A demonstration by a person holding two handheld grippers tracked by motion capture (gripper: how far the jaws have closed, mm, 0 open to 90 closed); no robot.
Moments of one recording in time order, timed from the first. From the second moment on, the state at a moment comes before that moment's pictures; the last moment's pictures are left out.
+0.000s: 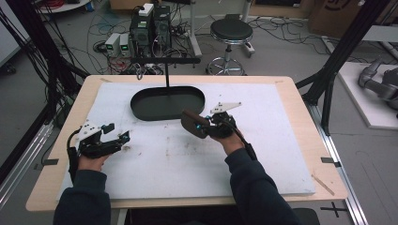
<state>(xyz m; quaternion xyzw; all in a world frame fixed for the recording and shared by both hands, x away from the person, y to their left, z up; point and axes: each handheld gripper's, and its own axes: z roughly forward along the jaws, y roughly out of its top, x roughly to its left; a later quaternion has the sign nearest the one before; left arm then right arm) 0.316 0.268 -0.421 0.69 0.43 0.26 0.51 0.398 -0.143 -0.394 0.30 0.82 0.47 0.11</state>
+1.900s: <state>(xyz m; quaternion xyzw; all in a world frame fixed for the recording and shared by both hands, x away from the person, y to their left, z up) 0.319 0.256 -0.422 0.68 0.44 0.25 0.54 0.417 -0.201 -0.361 0.31 0.83 0.44 0.19</state>
